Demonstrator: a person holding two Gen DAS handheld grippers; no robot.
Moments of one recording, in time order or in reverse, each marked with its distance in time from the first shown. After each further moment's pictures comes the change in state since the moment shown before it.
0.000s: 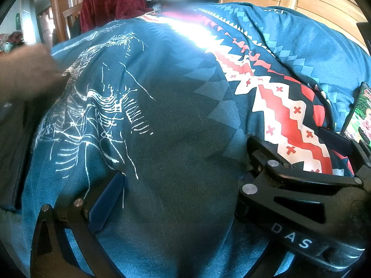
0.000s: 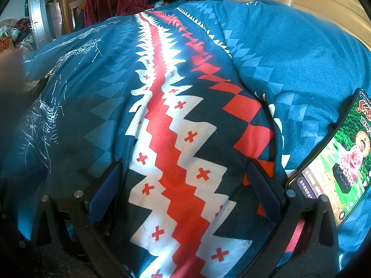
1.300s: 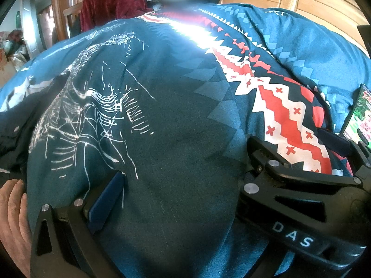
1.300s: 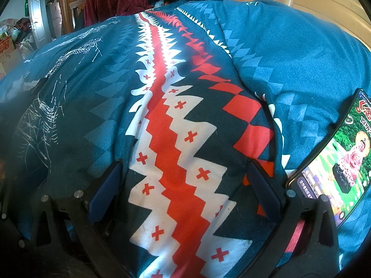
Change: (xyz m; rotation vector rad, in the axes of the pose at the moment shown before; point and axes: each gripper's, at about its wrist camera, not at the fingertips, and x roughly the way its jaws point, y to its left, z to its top) left arm 0.000 0.002 -0.001 0.012 0.006 0.016; right arm -0.001 0.000 0.001 -0.003 -0.002 -0.005
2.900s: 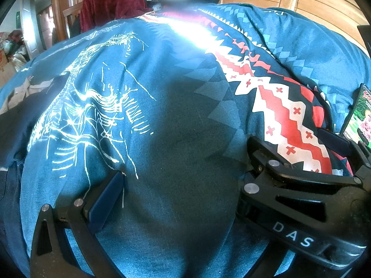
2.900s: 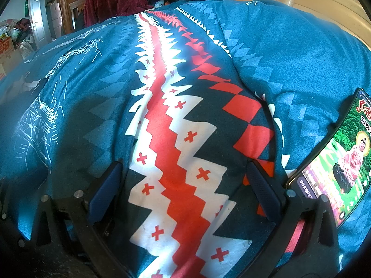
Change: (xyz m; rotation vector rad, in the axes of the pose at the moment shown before) left arm 0.000 0.000 0.000 0.002 0.000 0.003; right arm 0.000 0.000 0.000 0.004 0.001 0.005
